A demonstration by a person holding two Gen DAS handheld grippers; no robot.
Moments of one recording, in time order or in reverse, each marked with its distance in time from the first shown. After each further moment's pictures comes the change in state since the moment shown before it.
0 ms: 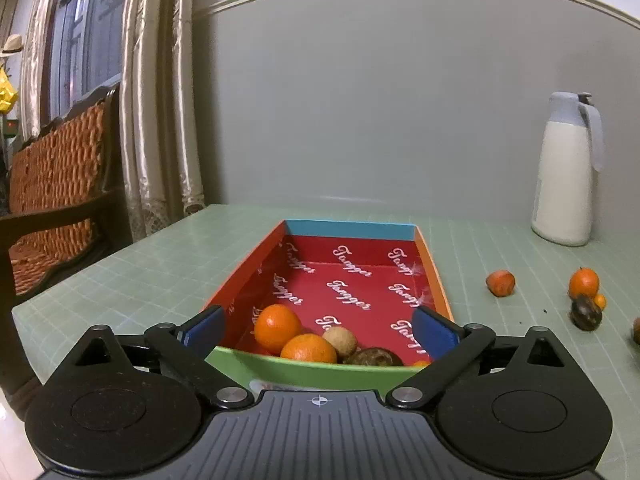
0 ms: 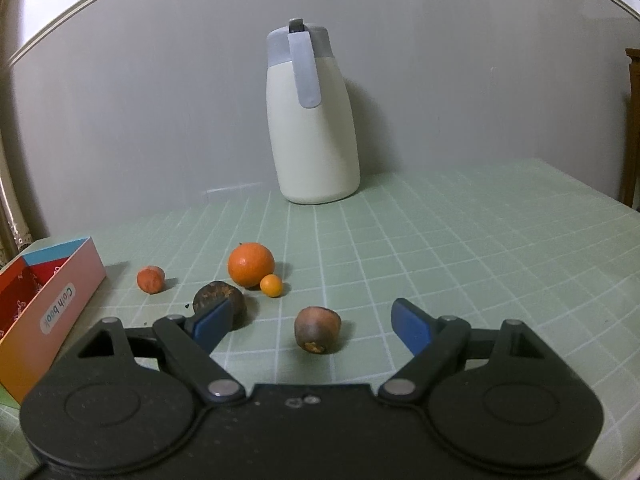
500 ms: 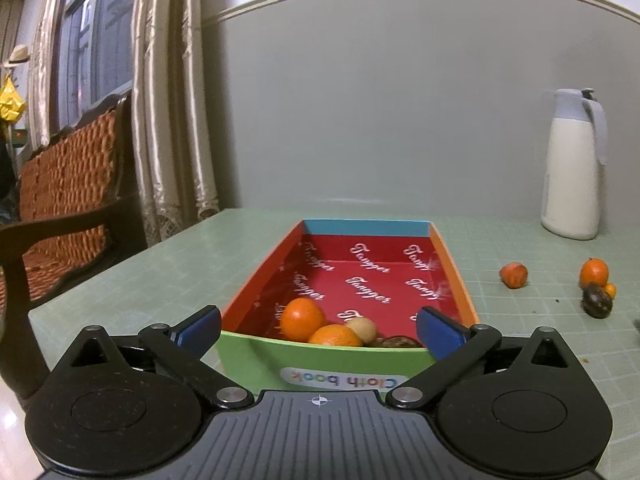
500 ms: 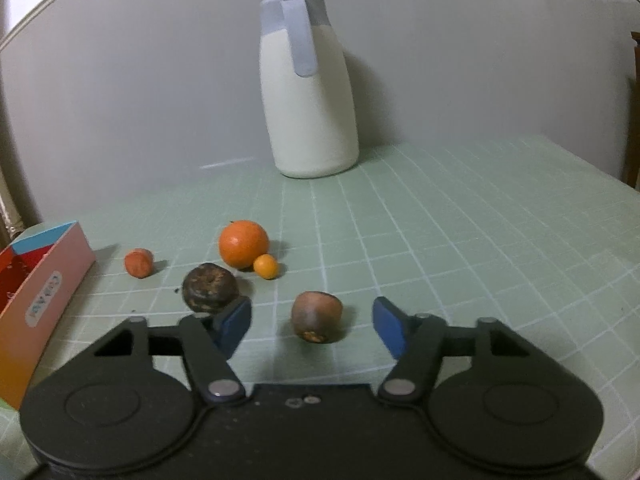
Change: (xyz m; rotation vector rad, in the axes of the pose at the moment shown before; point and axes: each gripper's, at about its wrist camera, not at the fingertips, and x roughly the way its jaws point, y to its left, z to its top) left arm -0.008 0.013 -0.006 0.010 -0.013 0.040; right arm 0.024 -0.001 0.000 0.016 0.088 -0.016
